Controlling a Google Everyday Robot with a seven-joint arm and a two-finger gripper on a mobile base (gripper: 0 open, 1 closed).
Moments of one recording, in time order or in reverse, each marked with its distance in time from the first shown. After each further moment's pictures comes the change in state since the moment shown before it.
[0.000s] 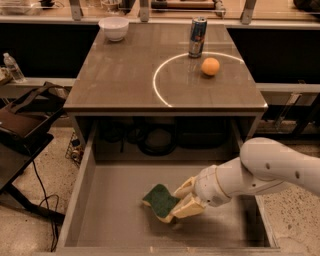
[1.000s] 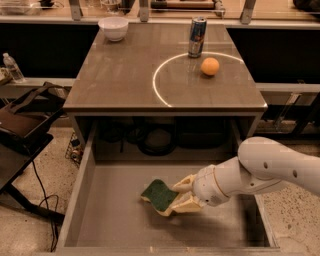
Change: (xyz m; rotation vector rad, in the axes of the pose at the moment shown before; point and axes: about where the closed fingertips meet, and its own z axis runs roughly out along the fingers) arm -0.003 0.002 0.005 -0.012 0.006 -0.012
